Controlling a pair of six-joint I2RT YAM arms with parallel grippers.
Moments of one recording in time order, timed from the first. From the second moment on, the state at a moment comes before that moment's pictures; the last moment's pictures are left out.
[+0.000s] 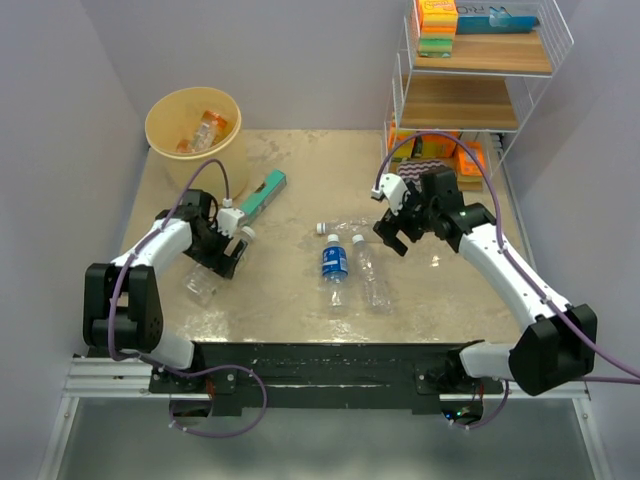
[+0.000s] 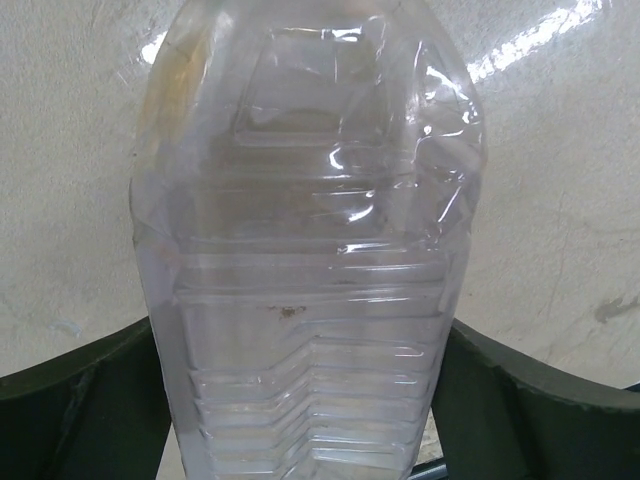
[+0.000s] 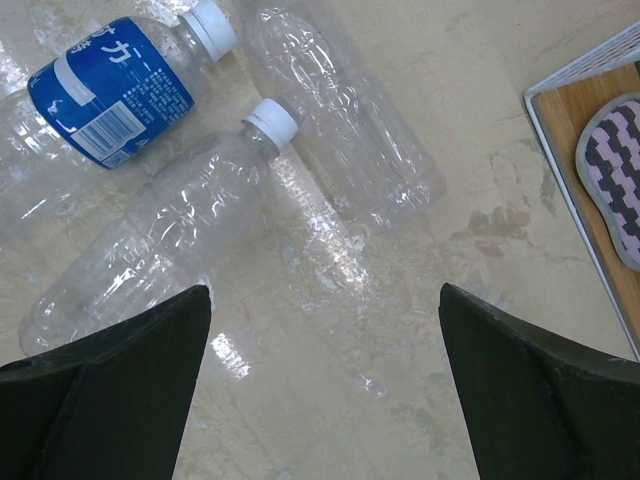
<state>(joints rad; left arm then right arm) -0.06 1.51 0.93 -0.72 0.16 0.45 0.33 1.30 1.11 -0.62 -0.27 -0.60</state>
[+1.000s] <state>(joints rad) -0.06 1.38 1.42 -0.95 0.38 0.48 0.33 1.19 1.02 -0.57 -0.28 -0.52</state>
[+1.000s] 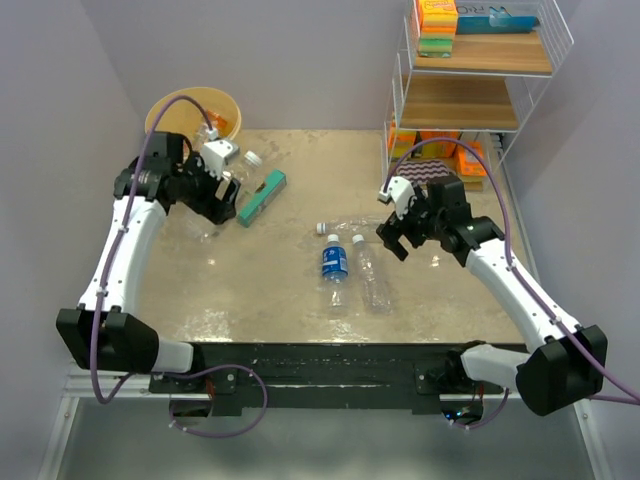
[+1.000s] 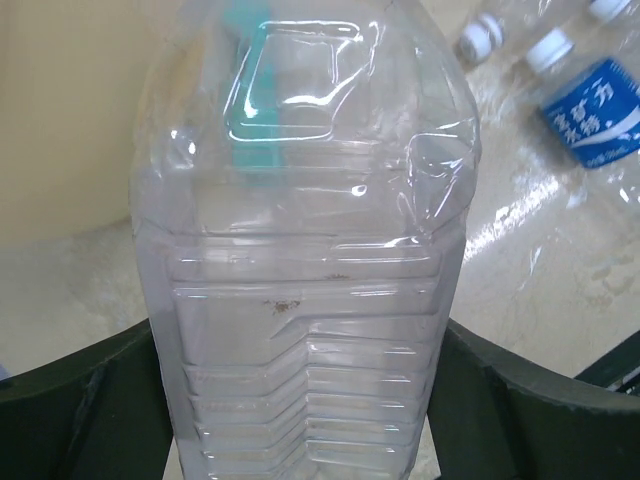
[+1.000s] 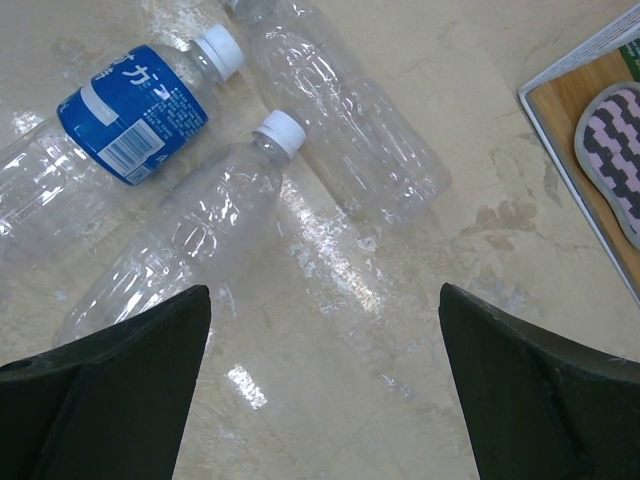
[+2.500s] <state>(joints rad) 0.02 1.96 2.12 -0.37 -0.09 0.14 0.33 1.25 1.03 -0.54 -0.28 -0.52</state>
